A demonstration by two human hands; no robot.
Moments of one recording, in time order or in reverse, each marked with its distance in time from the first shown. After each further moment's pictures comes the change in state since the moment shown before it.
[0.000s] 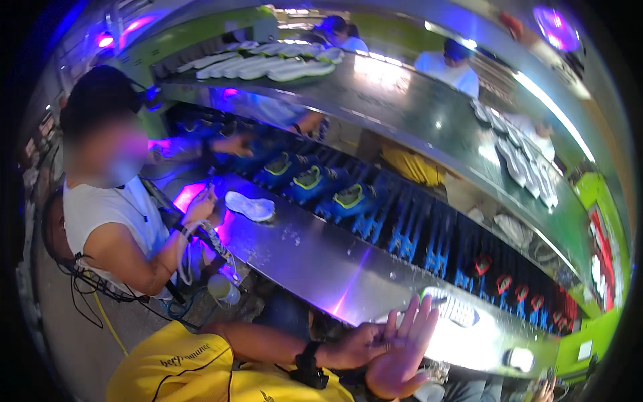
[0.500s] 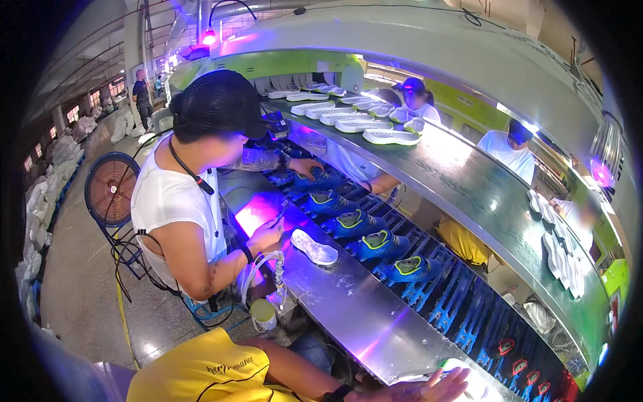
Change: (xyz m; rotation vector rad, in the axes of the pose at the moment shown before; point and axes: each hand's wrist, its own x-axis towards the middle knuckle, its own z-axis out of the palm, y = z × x) left_hand -0.013 -0.005 0.011 -0.292 0.122 0.264; right_hand -0.005 0.005 -0.007 0.011 -0.198 -0.288
